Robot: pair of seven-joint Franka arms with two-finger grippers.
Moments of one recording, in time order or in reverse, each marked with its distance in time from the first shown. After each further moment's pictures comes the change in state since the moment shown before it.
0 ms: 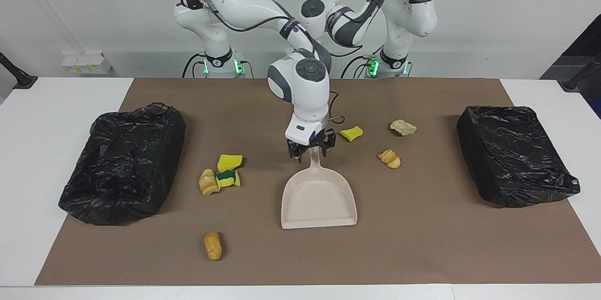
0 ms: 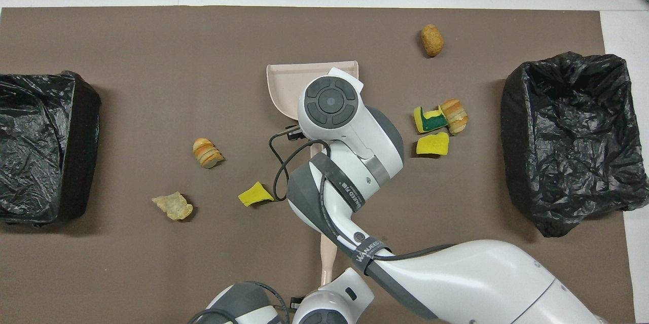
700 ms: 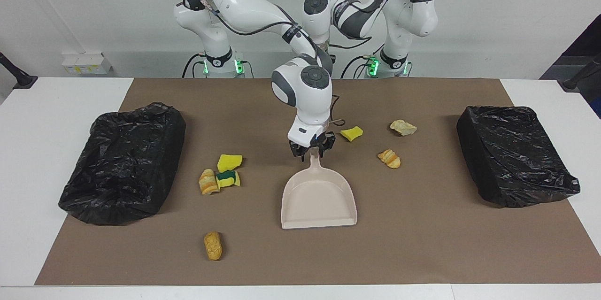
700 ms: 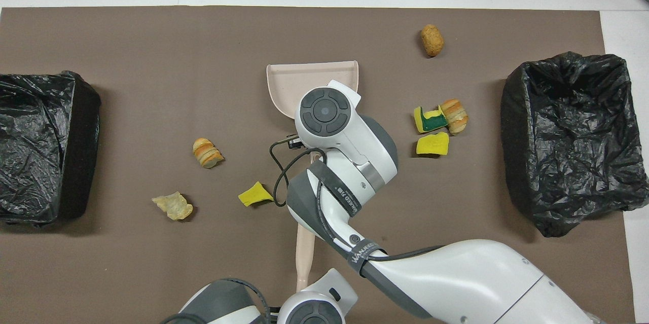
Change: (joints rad) left arm 0.046 -0.103 0.024 0.036 0.040 -0.316 -0.002; right arm 0.004 0.004 0.000 -0.047 0.000 0.009 0.043
